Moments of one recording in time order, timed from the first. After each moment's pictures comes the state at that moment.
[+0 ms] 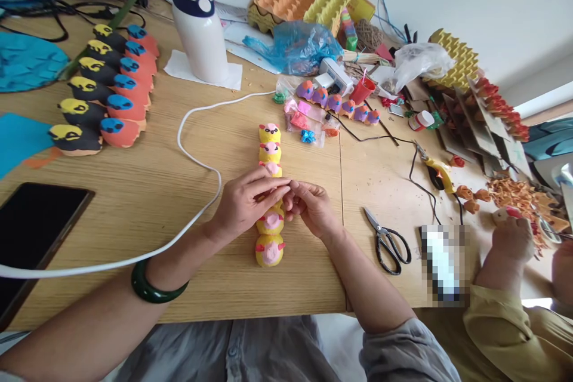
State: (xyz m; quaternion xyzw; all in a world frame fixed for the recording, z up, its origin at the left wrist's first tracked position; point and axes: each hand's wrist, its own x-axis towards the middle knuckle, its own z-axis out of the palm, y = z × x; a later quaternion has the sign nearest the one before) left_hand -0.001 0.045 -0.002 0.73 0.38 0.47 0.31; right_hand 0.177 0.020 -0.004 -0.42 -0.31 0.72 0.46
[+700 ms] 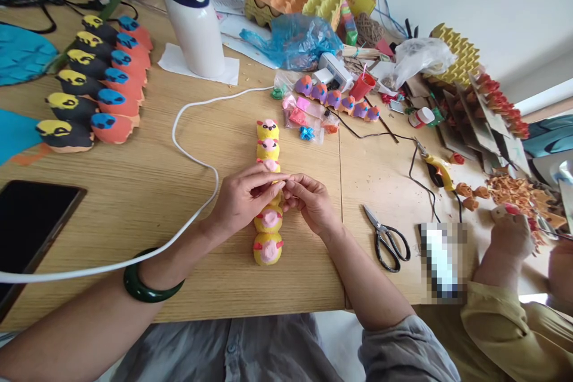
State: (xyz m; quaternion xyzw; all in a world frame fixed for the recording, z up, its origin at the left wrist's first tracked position) left_hand 0.000 0.048 -0.008 0.75 0.34 0.49 0.29; right_hand 0.180 0.023 -0.009 -0.43 -0.30 0.70 0.48
